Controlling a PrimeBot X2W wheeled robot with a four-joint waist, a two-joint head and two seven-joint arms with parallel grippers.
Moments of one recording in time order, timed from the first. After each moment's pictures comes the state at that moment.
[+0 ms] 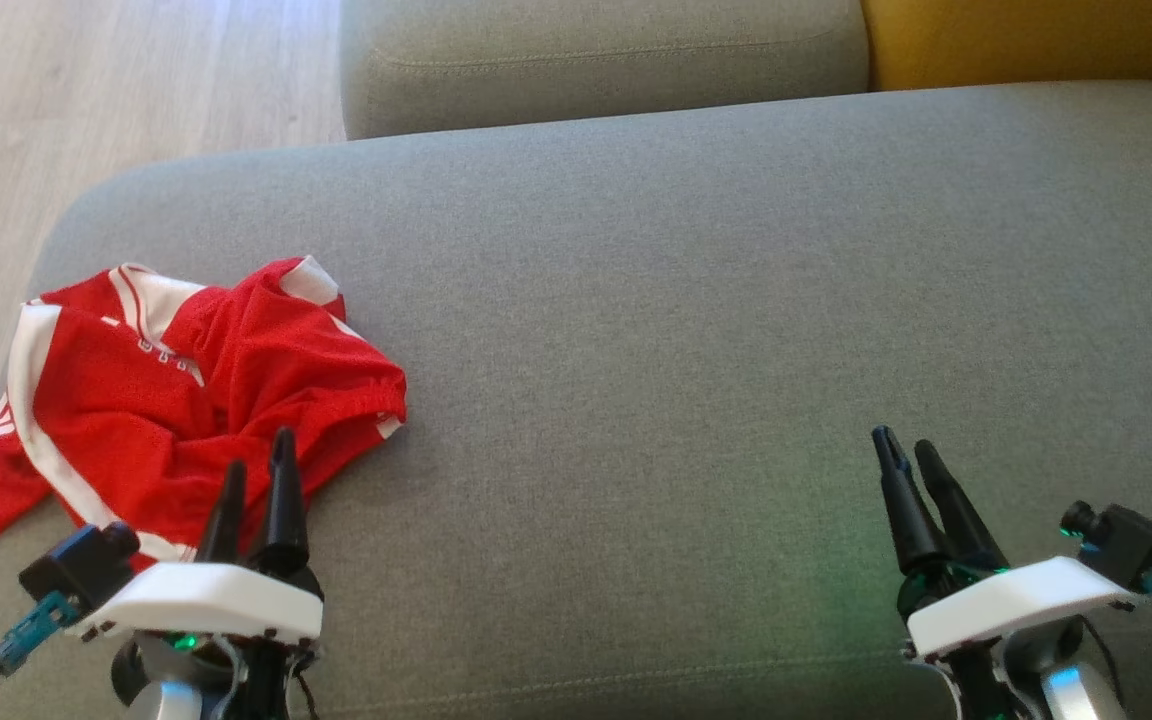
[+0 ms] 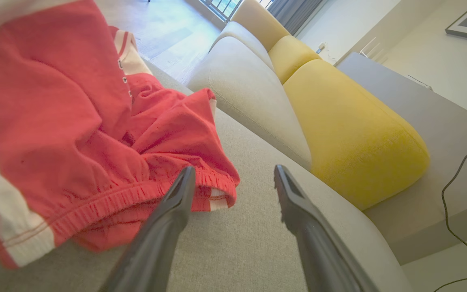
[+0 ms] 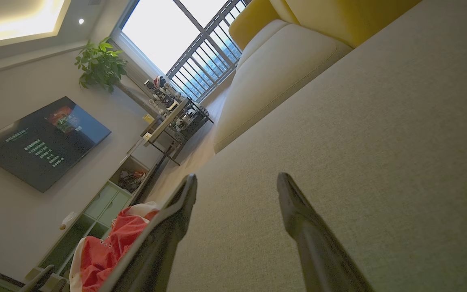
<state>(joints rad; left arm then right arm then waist) 0.04 0.07 -0.12 0.08 -0.77 0.06 -0.08 0.01 -0.04 0.03 0.19 0.79 0.13 -0.08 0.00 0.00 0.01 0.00</state>
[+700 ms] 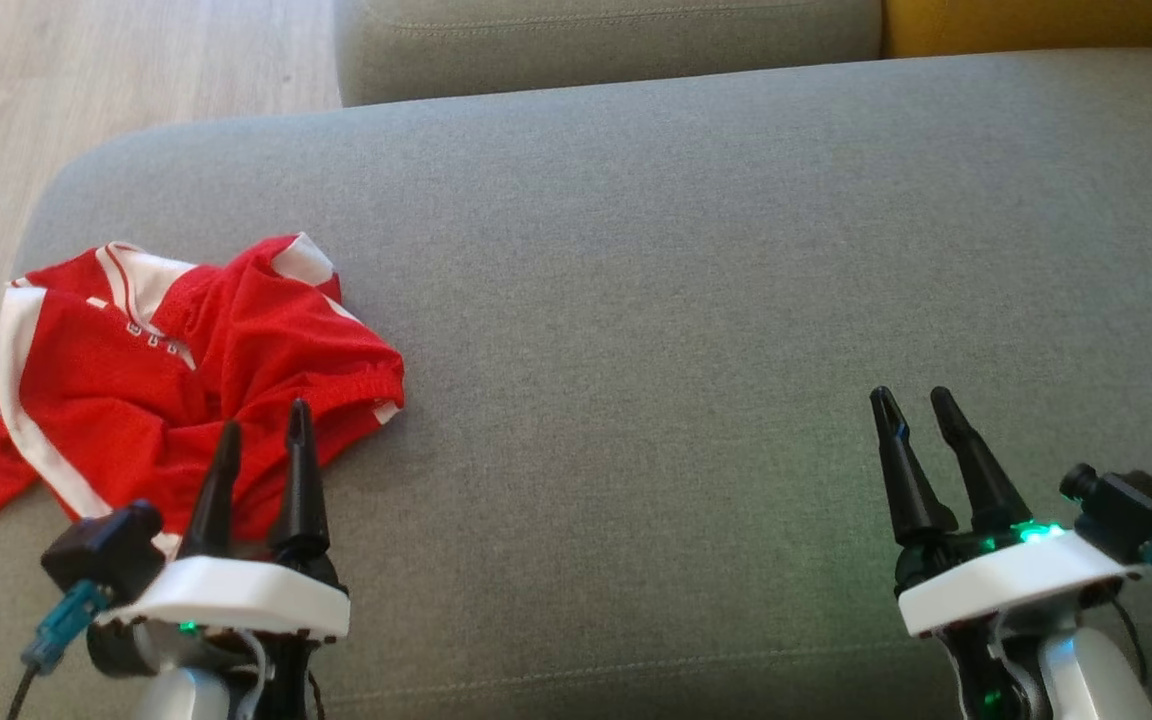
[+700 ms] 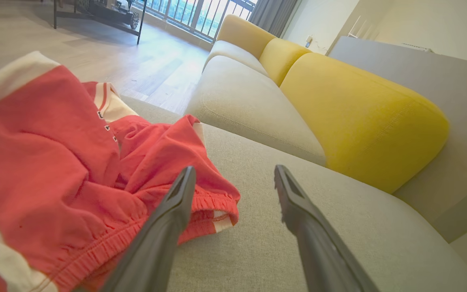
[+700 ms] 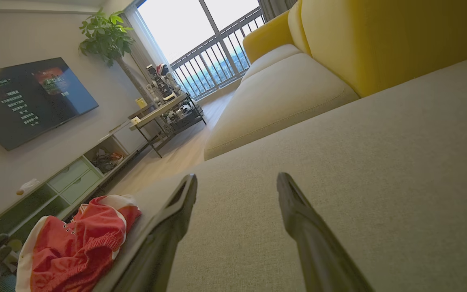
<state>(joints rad) 0.04 0.08 -0.15 0.01 -0.53 0.07 -0.14 -0.02 -0.04 0.02 0.12 0.53 0.13 -0.14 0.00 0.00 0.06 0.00</state>
